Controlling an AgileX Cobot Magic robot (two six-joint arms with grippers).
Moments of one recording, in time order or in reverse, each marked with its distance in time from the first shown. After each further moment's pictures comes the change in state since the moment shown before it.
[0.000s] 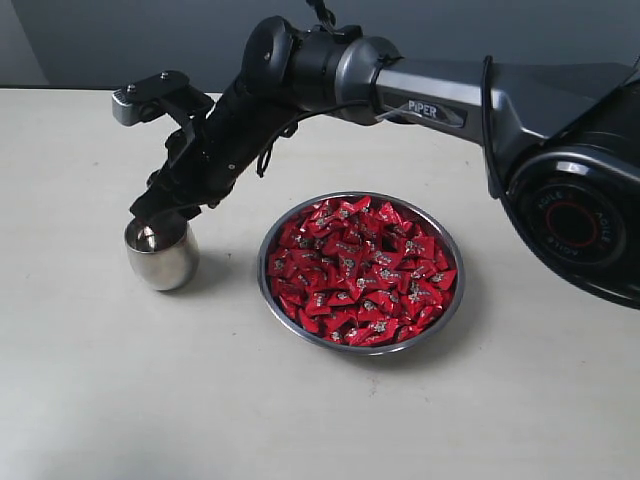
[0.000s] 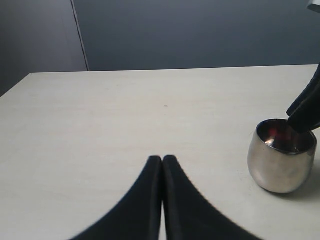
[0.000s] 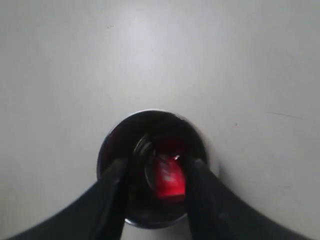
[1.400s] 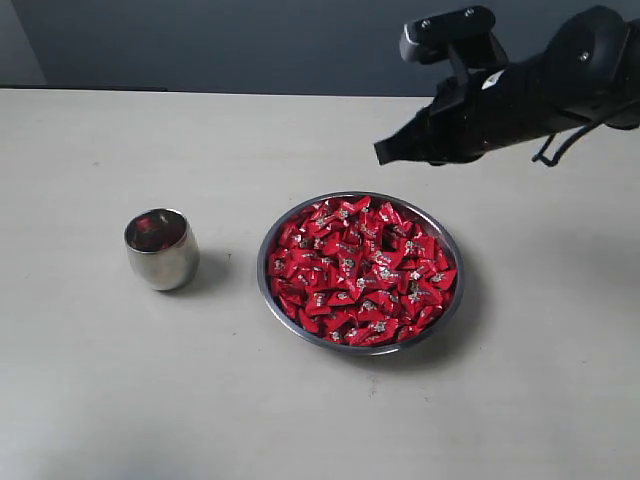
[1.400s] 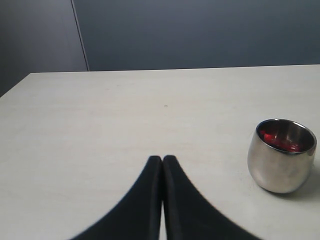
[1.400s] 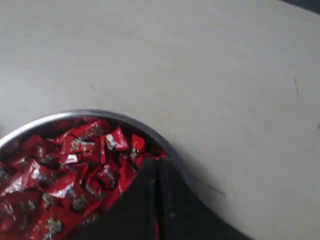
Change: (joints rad) left arm 0.000 0.000 0.000 0.000 0.000 0.000; right arm -0.343 -0.647 0.902 -0.182 -0.569 0.173
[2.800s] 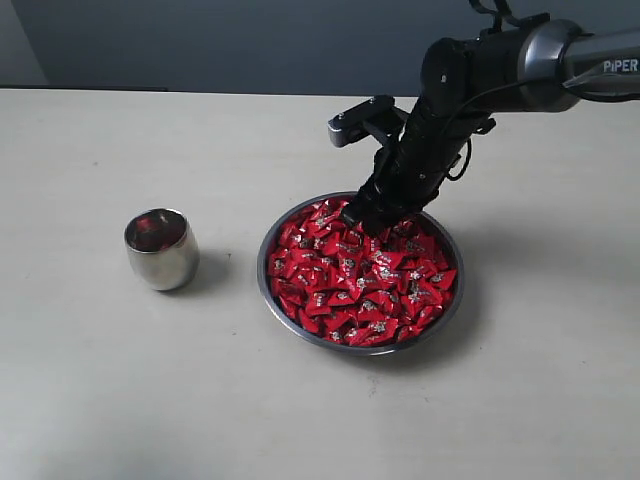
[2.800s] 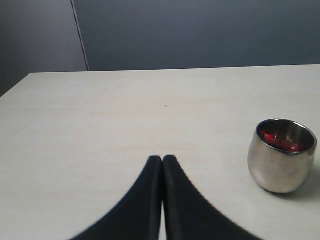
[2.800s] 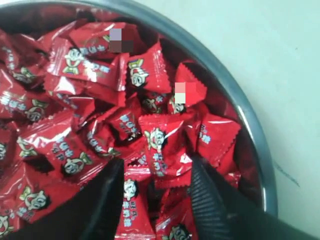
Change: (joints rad) left arm 0.000 0.000 0.000 0.000 0.000 0.000; right arm 0.061 0.382 -0.364 -0.282 0.458 0.129
